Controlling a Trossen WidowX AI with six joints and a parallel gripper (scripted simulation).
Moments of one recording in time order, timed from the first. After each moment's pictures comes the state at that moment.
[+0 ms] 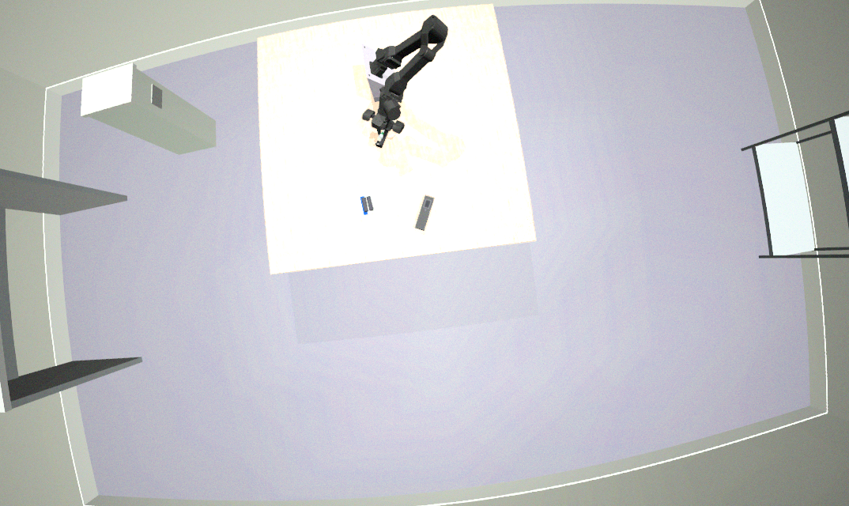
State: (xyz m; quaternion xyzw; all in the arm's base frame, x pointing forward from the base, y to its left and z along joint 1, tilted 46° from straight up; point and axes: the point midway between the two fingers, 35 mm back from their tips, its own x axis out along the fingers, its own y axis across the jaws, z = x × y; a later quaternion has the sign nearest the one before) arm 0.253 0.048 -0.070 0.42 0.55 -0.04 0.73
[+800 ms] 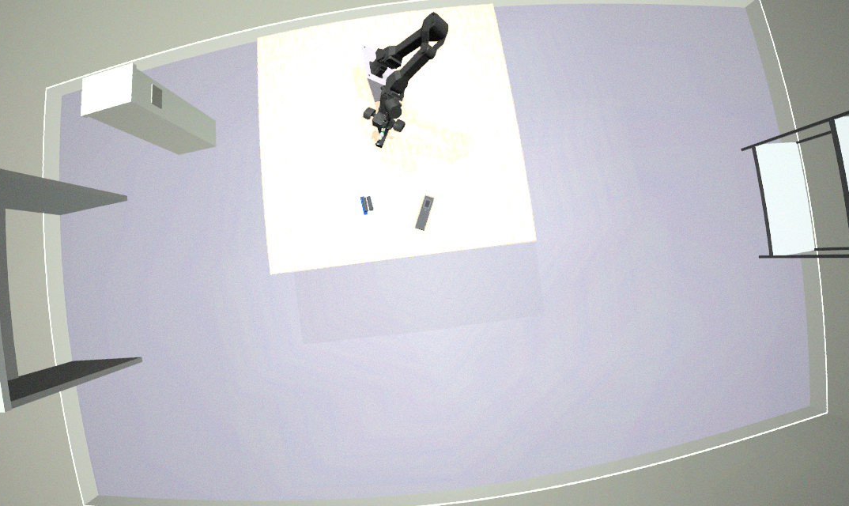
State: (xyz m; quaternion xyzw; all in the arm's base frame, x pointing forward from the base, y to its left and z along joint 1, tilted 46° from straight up) arm 0.245 0.050 -0.068 0.42 0.55 -0.04 0.72
